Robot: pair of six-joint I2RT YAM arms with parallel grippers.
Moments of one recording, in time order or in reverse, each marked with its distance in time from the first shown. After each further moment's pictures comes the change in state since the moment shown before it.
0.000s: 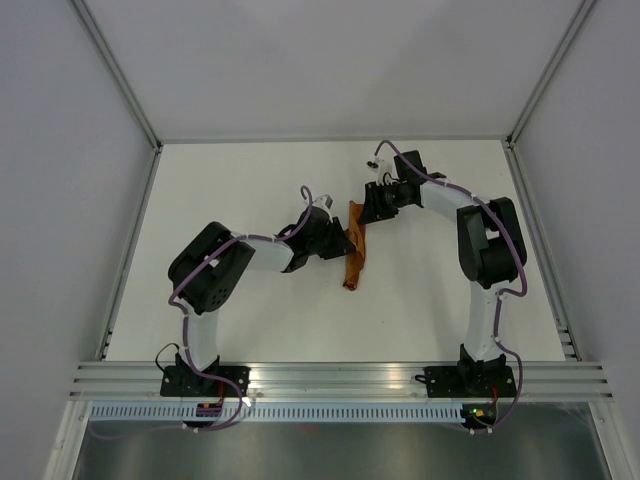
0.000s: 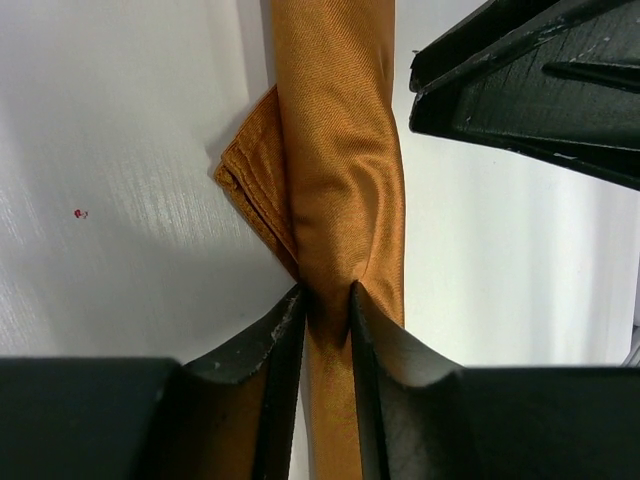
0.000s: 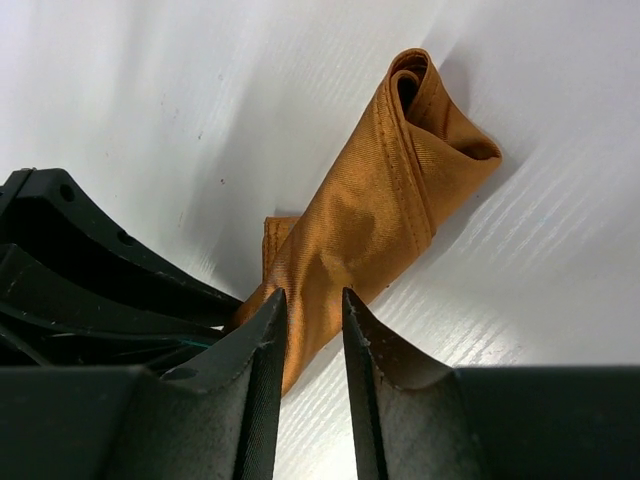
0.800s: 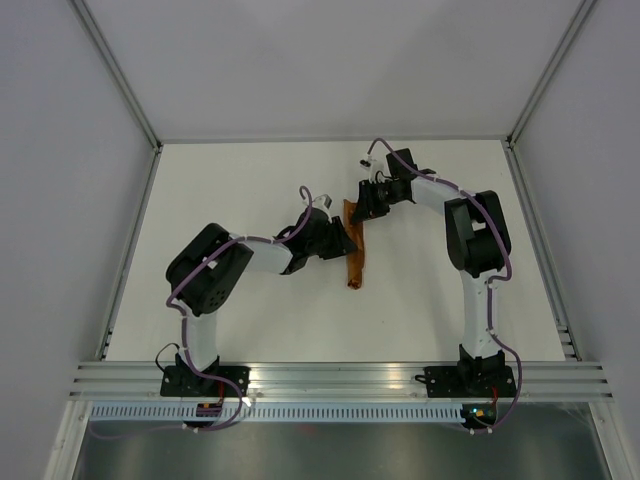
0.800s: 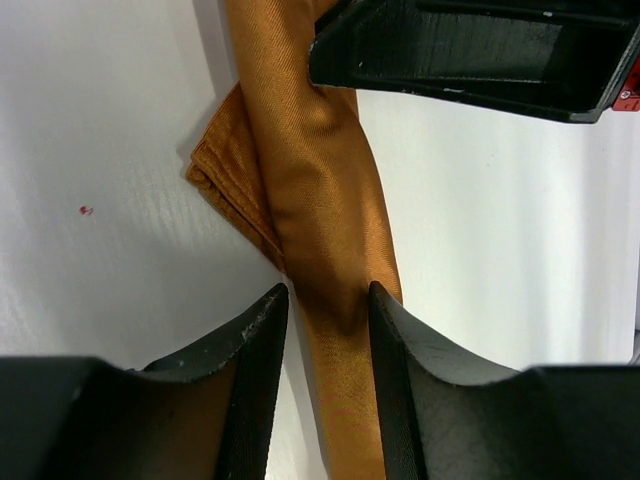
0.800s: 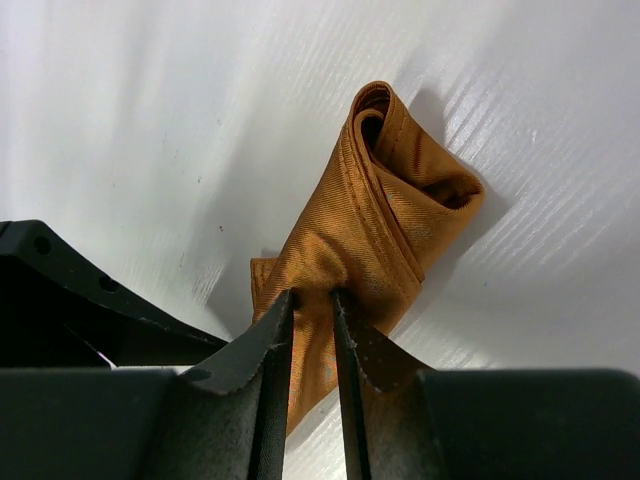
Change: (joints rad) left arm -0.005 -0.016 -0.019 0.030 -0.018 0.003; right arm 0.008 0.151 0.143 -0.023 -0.069 0.024
